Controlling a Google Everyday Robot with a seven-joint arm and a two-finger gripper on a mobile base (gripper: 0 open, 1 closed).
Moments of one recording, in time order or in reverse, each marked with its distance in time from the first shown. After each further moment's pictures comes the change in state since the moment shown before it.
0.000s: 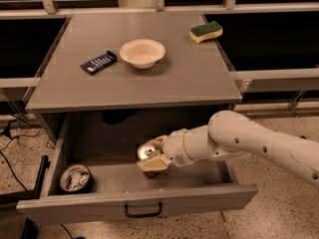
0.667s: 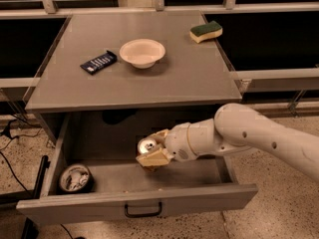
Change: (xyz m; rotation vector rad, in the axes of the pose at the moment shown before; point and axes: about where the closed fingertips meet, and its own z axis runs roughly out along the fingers) arm -0.024 0.004 -0.019 -0.006 -0.036 0.002
